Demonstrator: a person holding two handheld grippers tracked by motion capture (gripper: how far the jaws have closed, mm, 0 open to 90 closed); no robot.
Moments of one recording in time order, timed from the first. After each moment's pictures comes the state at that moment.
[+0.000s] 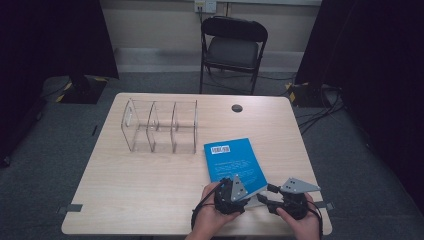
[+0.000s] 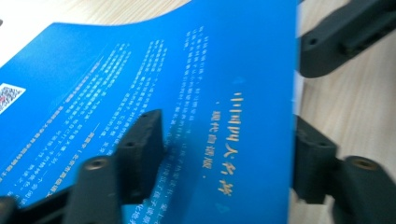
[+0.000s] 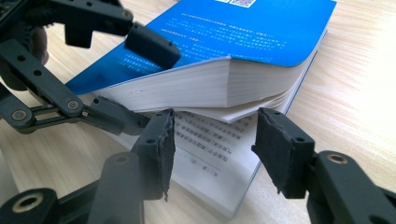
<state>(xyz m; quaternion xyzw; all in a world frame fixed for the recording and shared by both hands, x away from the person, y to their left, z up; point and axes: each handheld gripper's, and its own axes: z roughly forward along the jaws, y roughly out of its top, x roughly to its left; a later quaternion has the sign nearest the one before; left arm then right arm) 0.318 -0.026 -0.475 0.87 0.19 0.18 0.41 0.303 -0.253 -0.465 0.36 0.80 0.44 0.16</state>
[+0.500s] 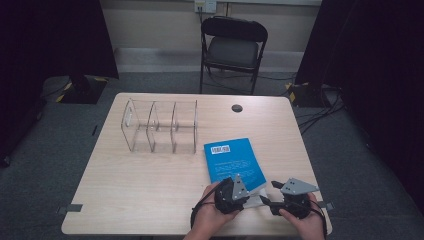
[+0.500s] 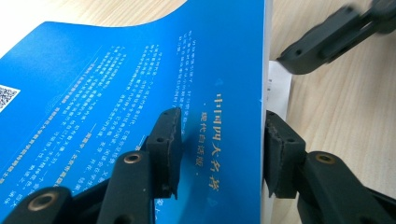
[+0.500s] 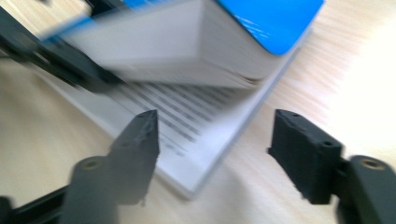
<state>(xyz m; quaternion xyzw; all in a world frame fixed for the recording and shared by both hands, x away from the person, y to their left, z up) 0.319 -0.027 -0.468 0.88 0.20 0.16 0.40 0.310 -0.263 -0.474 0.31 0.84 0.40 0.21</state>
